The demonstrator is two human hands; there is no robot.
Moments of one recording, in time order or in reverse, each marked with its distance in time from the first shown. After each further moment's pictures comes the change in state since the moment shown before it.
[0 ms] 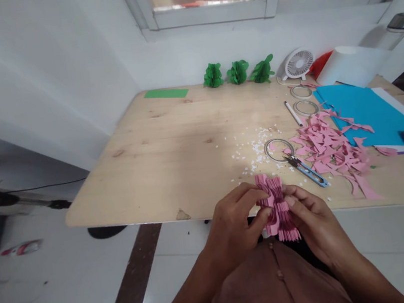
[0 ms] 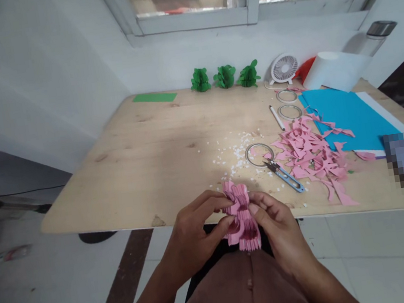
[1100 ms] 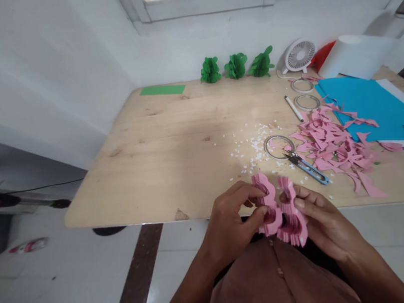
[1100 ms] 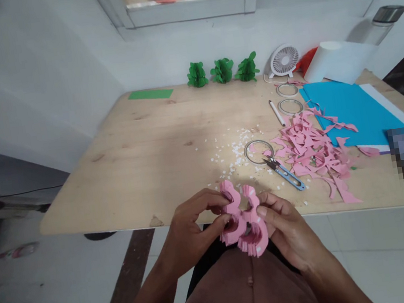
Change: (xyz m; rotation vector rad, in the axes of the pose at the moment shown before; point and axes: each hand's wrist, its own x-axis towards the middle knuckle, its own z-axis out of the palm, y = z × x) left_hand 0.004 -0.006 -0.001 -0.184 -0.029 -0.153; right_hand 0.003 -0.003 -0.021 0.373 -0.121 0.252
